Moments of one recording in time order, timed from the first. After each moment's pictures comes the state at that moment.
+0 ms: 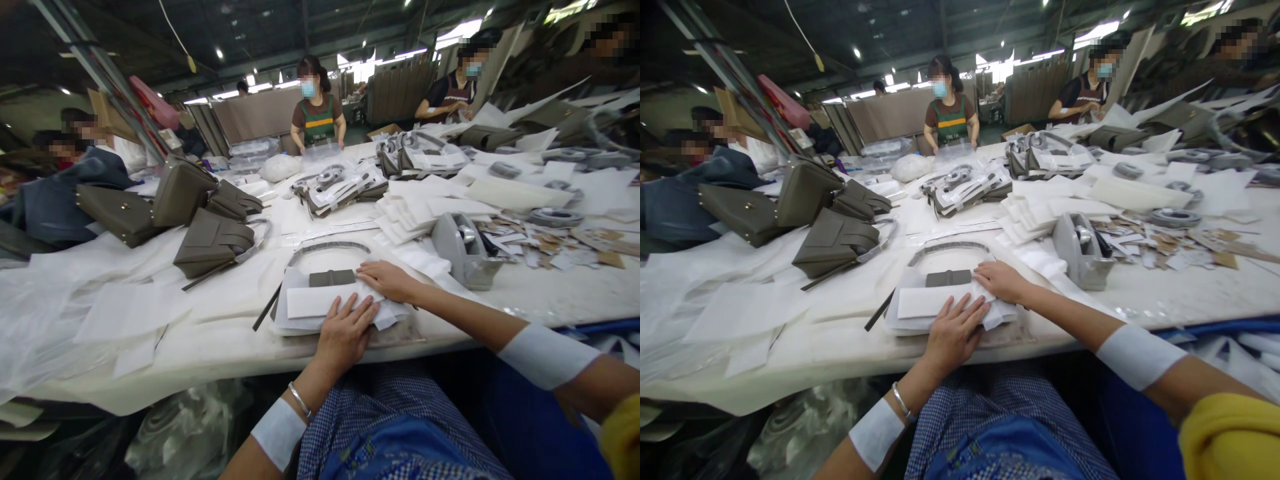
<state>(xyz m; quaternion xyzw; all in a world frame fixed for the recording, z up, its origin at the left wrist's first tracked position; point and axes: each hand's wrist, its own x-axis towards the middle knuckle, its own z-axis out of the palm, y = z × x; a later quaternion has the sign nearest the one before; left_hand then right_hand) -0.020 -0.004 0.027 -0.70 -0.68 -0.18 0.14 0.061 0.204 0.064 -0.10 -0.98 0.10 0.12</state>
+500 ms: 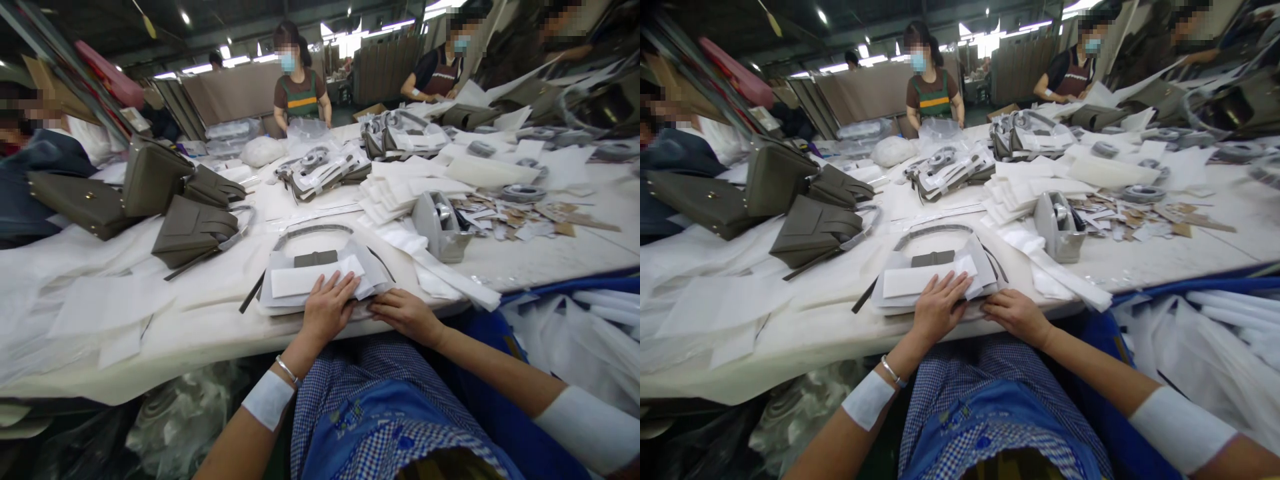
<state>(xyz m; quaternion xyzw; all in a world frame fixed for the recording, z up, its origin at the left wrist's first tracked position) -0.019 -0.002 0.032 -0.69 -0.69 -0.19 0.13 0.181 0.138 0.001 -0.03 -0.96 0.11 0.26</state>
